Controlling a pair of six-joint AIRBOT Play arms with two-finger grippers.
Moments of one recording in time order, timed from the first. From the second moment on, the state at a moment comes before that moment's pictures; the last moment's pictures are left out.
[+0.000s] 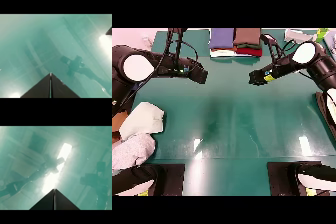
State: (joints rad) left arm -0.57 -1.14 1.43 1.46 -0.97 -1.57; right arm 0.31 -1.33 1.45 -1.18 1.19 1.52
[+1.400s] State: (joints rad) left arm -0.10 -1.07 1.26 1.81 -1.37 -1.63; right arm 0.31 -1.33 1.45 -1.18 1.18 1.53
